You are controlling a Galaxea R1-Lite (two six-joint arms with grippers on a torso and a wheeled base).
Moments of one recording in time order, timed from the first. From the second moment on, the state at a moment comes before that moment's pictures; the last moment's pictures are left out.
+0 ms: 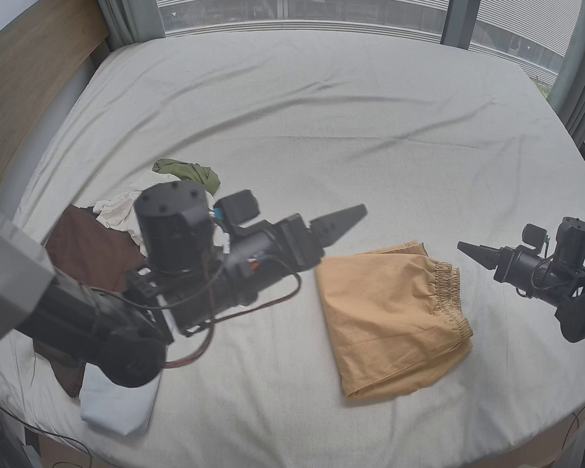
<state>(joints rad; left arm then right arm) -0.65 1.88 -0.84 -1.06 -0.22 -0.68 -0.04 1.88 -0.50 -1.19 0.59 0.31</state>
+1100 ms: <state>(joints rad) -0.36 1.57 -0.28 -1.08 -0.39 -0.32 -0.11 1.87 -0.39 -0.81 0.59 0.21</state>
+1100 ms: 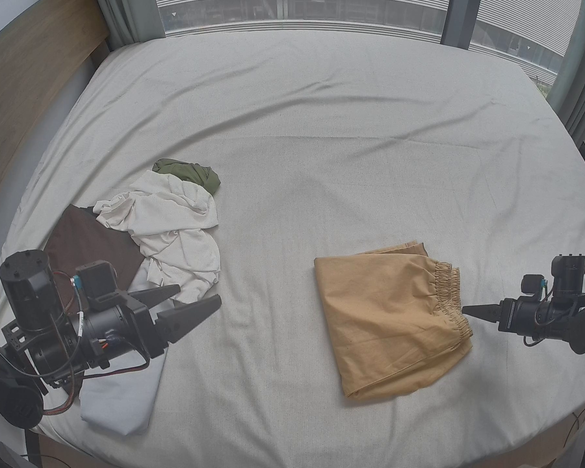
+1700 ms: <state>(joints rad) -0.36 1.60 -0.27 -1.08 -0.39 -0.32 -0.06 2.00 -0.40 -0.82 0.63 0.22</state>
